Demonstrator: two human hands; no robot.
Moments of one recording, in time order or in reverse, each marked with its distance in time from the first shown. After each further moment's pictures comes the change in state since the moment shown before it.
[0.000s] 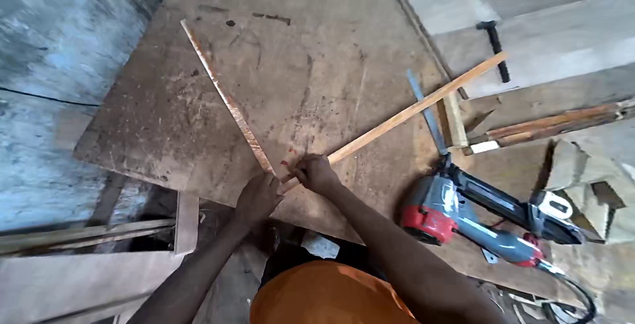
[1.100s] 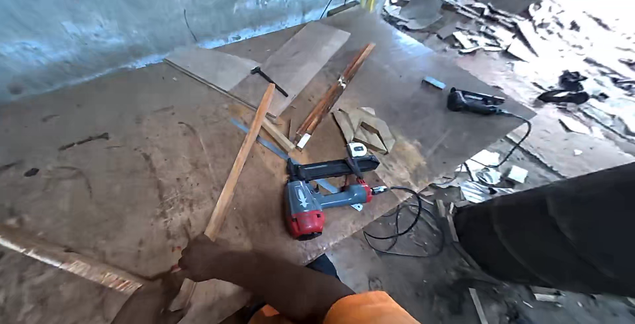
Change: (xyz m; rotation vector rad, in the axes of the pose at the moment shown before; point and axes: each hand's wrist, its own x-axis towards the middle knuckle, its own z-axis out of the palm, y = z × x) left_hand 0.087 -0.077 0.030 0.185 -0.408 0.488; right_hand 0.008 0.014 0.031 0.001 -0.047 0.048
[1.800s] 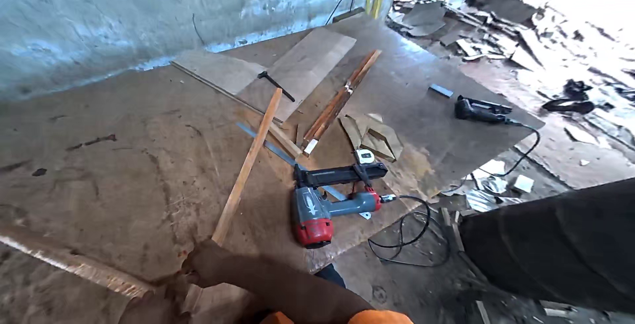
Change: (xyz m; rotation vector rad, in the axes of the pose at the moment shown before) left_hand -0.005 0.040 -0.039 0.177 -0.109 -0.284; right_hand 0.009 0.012 0.007 0.166 0.057 -0.057
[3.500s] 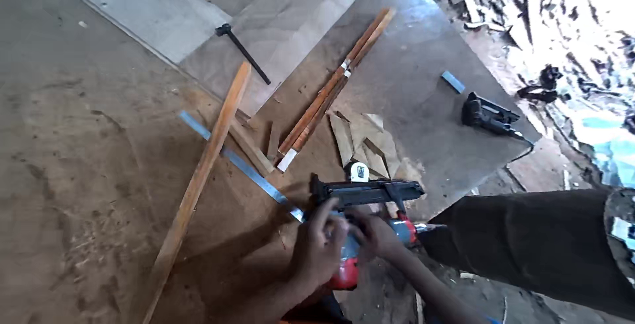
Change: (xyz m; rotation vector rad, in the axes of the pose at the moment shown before) left_hand 0.222 0.389 -0.262 -1.771 -0.077 0.401; right_hand -0.422 0.219 -0.255 0.083 0.294 0.947
